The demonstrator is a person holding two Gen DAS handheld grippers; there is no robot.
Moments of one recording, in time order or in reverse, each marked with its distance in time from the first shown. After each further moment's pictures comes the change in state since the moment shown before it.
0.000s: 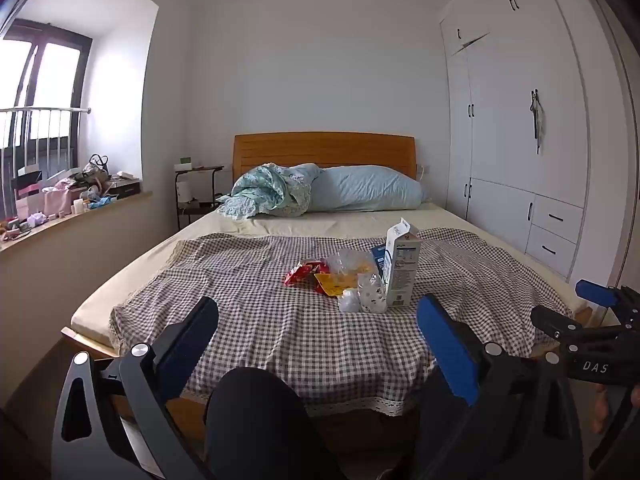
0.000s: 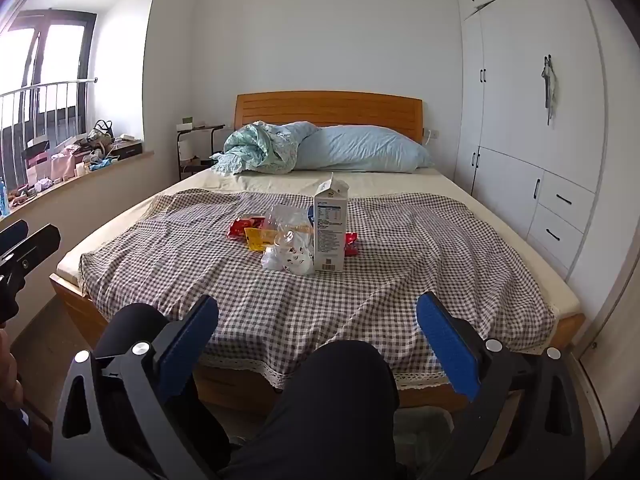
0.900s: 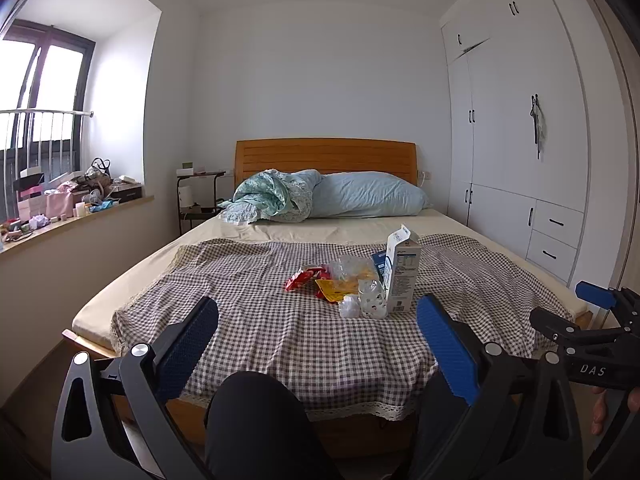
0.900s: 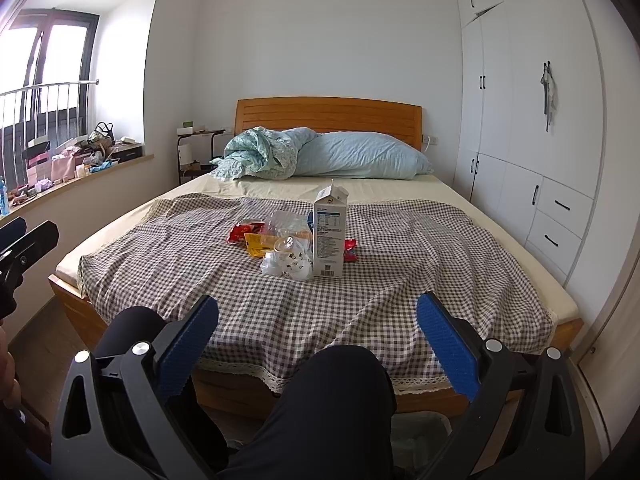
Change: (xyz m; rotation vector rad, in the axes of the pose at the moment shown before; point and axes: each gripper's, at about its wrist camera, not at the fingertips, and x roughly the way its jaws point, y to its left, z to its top) left arm -0.007 0.000 0.001 -0.003 -0.036 0.003; right arm -0.004 0.005 0.000 -0.010 -0.028 -0.017
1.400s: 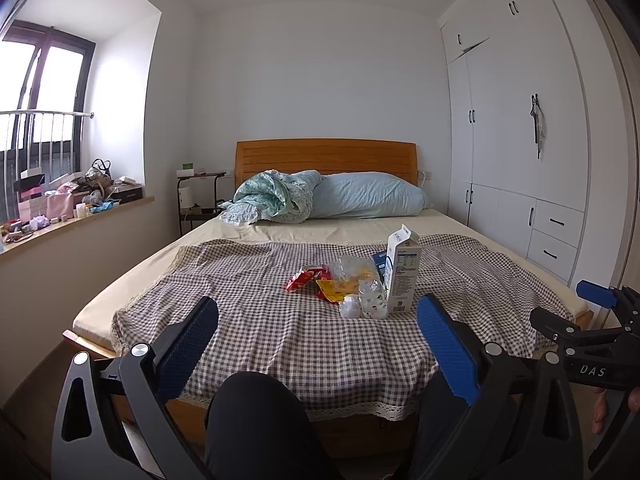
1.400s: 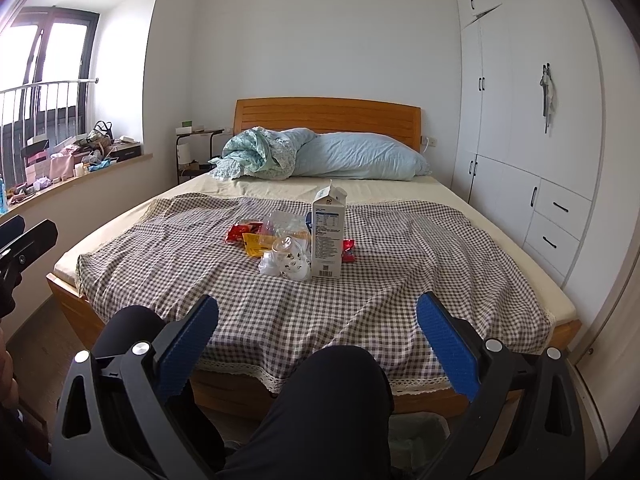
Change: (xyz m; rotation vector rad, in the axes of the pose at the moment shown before) left arm -0.001 -0.001 0.002 0.002 0.000 0.005; right arm 0.000 -0.001 0.000 -0.004 0.002 0.005
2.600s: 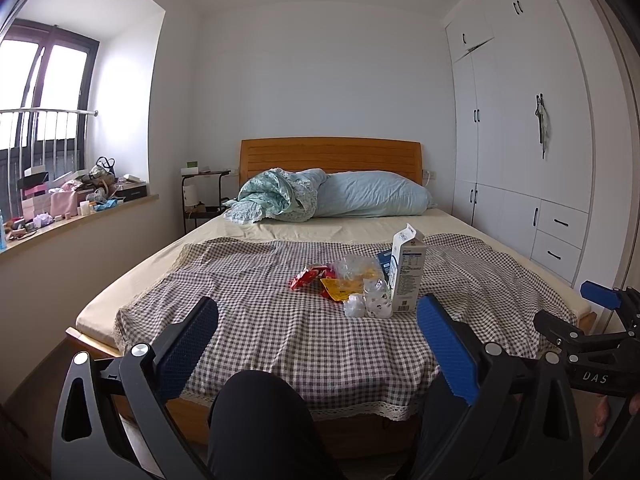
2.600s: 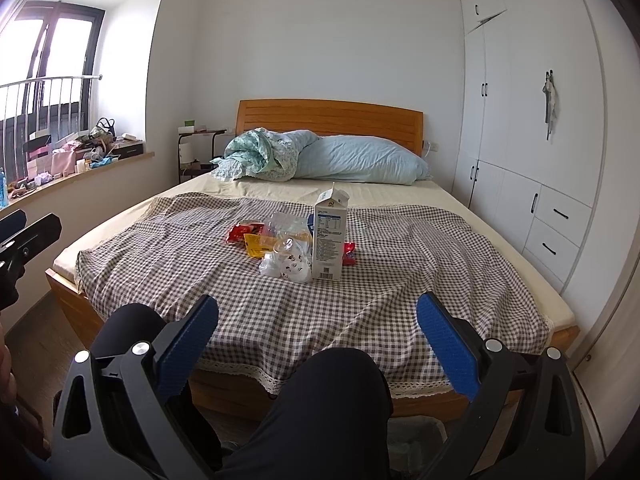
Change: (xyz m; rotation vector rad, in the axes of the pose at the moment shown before) left arm 0.004 0.001 -0.002 -0.005 0.006 0.016; right arm 0.000 0.002 -0.001 -0.018 -0.009 0.000
